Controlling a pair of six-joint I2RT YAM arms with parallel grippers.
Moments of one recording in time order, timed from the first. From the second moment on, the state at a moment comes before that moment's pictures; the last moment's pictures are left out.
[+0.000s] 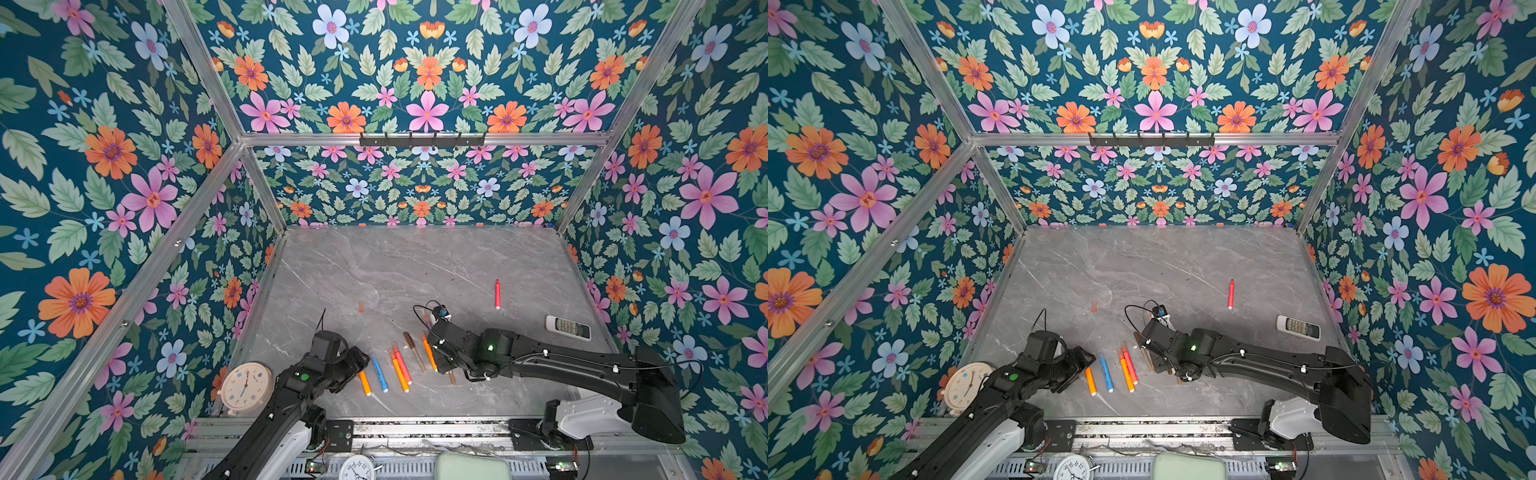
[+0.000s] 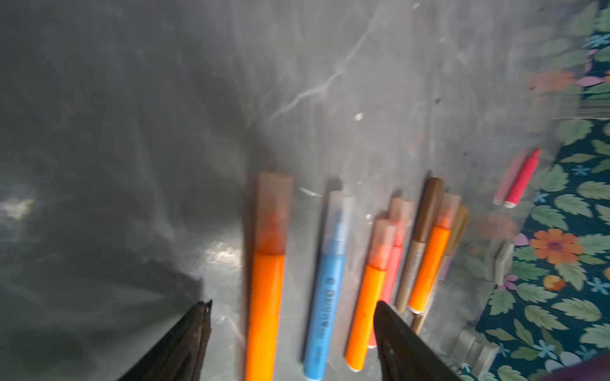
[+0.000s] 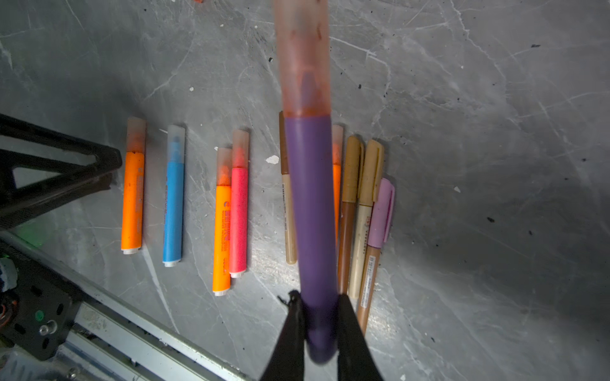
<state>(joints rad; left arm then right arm) -0.41 0.68 0.28 -0.63 0.23 -1.00 1.13 1.35 0.96 -0.67 0.26 0.70</state>
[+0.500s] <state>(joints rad) -0.66 1.04 0.26 -0.02 0.29 -1.14 1.12 1.26 0.84 -0.64 0.26 0.73</state>
